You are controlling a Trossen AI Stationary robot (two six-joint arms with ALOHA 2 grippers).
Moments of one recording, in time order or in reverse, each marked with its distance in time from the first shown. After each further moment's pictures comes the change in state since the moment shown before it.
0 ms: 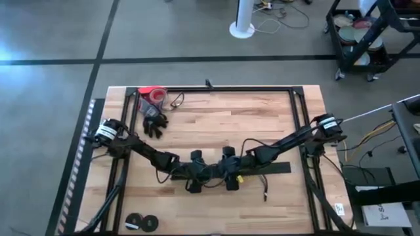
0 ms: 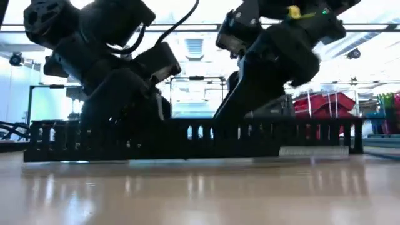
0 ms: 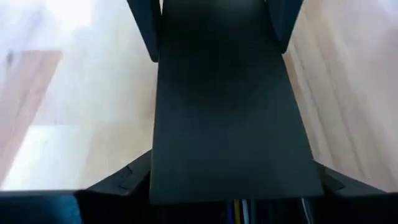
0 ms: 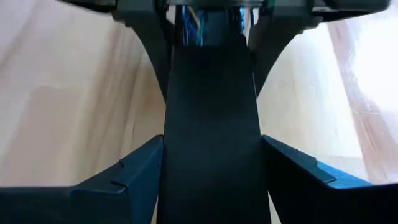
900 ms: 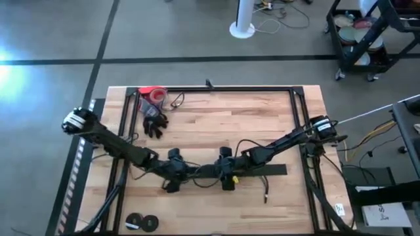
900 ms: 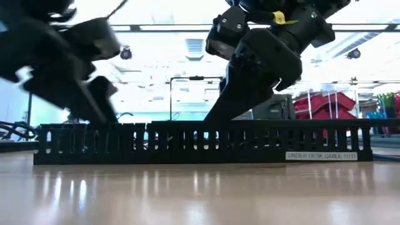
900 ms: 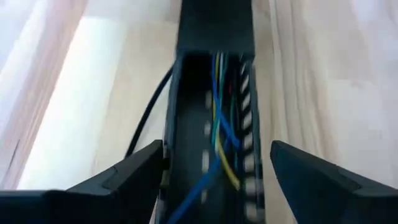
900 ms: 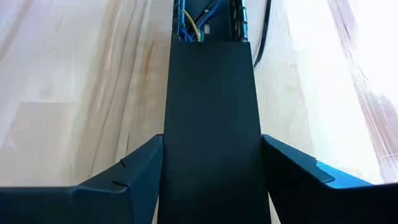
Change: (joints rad) left arm -0.170 -0.454 -0.256 -0.335 -0.058 -0.281; right arm -0.014 0.045 0.027 -0.035 -0.012 0.041
